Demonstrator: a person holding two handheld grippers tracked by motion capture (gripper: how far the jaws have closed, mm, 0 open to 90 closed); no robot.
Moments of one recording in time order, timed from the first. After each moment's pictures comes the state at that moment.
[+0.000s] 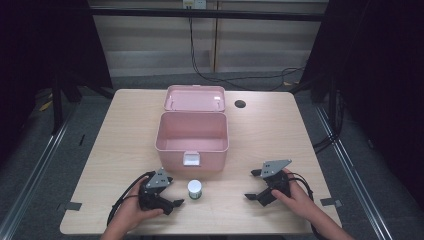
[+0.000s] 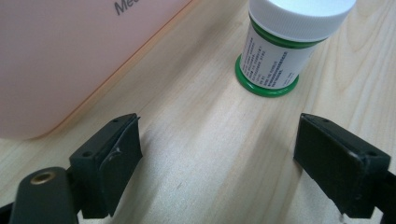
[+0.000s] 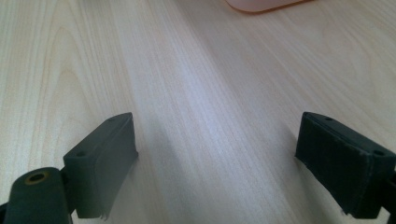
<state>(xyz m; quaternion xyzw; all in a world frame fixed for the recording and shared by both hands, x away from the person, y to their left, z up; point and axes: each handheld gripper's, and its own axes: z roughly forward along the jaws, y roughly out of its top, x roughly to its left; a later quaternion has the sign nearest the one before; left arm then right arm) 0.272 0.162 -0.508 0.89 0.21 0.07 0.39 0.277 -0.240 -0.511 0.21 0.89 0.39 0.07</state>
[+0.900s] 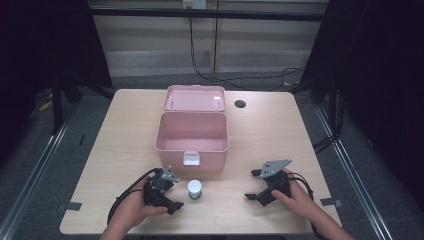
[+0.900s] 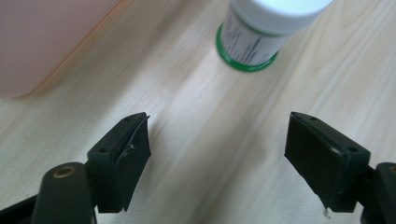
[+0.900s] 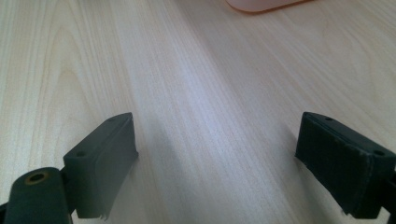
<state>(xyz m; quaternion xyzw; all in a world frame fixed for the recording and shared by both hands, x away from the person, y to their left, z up) 0.270 0.134 -0.468 0.94 0.26 0.01 0.24 0.277 -0.240 -0.511 0.22 0.89 0.39 0.07</state>
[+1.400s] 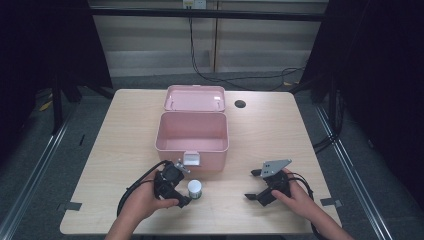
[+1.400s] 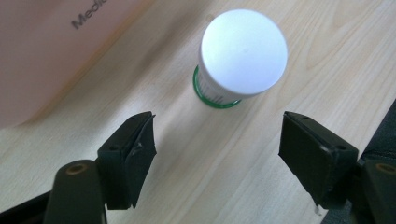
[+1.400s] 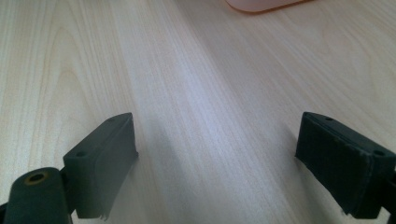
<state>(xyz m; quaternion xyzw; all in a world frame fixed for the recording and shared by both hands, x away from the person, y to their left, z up) 0.278 0.105 -0.444 0.94 0.28 -0.01 0.21 0.277 -0.240 -0.511 0.22 0.89 0.39 0.07</state>
